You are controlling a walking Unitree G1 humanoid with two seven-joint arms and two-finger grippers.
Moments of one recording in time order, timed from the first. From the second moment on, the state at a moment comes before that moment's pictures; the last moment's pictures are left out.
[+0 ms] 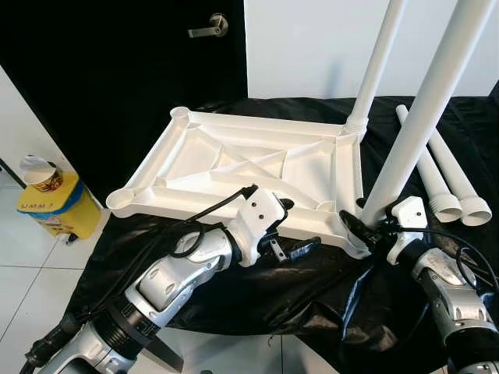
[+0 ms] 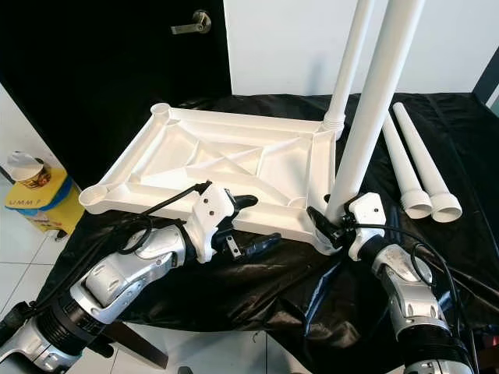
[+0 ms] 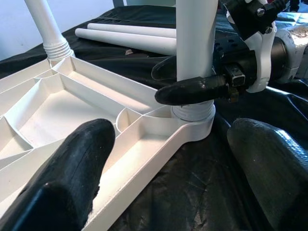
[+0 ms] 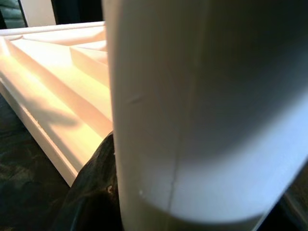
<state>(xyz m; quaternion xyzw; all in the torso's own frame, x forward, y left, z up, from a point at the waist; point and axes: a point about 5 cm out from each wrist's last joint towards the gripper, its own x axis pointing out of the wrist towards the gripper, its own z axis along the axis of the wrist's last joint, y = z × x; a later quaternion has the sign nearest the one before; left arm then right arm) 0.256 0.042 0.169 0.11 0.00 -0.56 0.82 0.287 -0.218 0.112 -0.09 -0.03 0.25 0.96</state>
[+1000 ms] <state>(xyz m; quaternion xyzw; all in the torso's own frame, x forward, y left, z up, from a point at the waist) 0.253 0.040 0.166 0.10 0.00 -0.56 0.82 0.281 -0.157 0.100 0.00 -0.02 -0.05 1.00</state>
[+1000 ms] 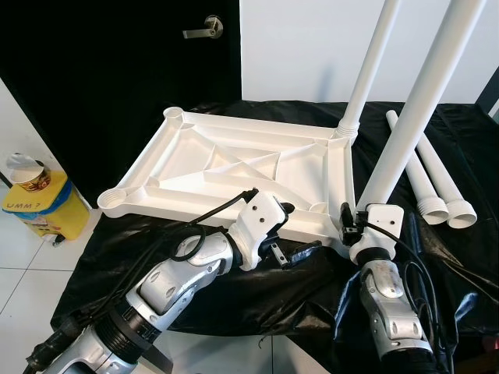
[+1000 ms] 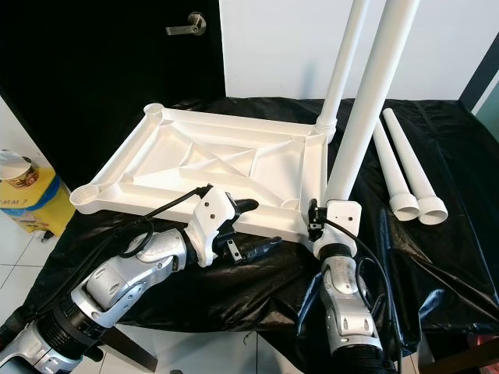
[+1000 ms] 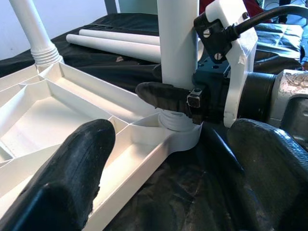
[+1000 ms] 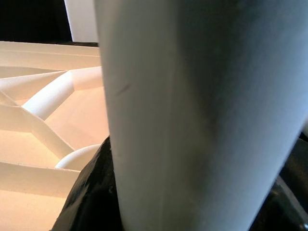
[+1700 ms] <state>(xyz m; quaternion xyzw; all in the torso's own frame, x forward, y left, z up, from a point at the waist) 0.257 0.041 0.165 0.10 0.00 -0.56 0.83 0.267 -0.161 0.090 -0.04 -0.01 -0.03 1.00</state>
